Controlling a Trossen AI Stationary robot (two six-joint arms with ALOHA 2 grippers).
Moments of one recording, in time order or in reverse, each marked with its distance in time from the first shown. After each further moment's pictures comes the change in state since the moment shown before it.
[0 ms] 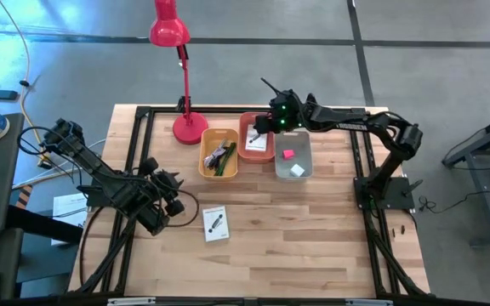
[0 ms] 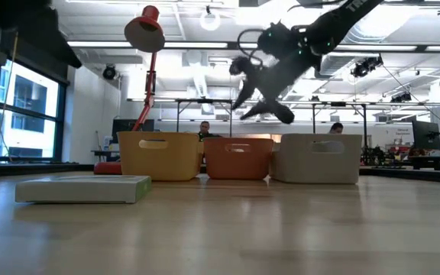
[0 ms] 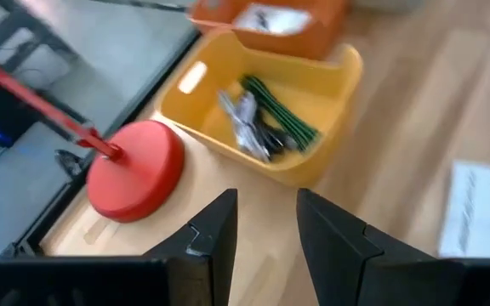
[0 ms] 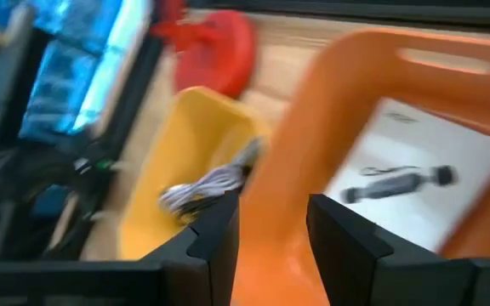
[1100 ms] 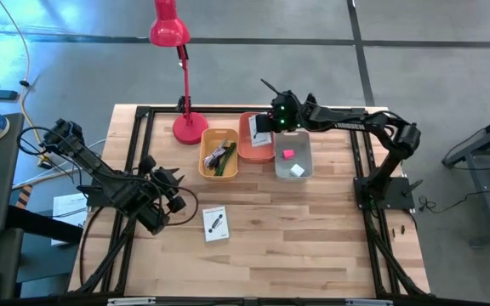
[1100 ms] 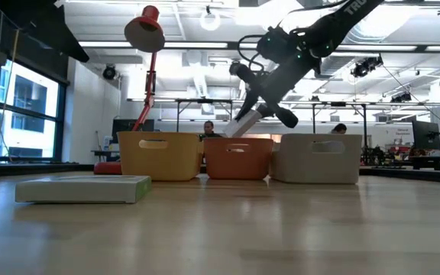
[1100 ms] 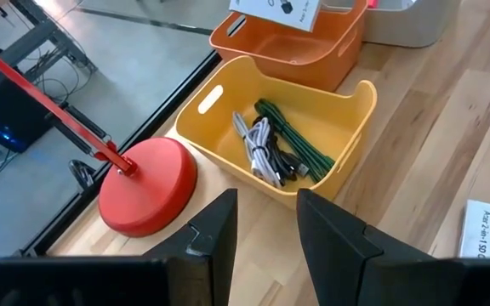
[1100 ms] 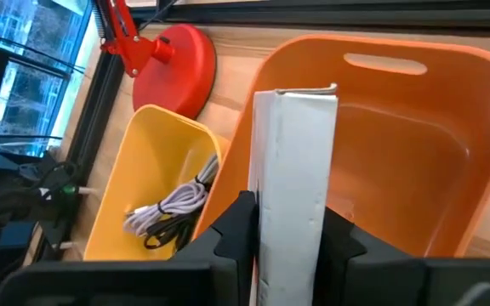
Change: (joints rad) left arm 0.007 -0.001 0.000 -0.014 -0.082 -0.060; right arm -0.009 0.018 -0.001 -0.021 0.063 0.023
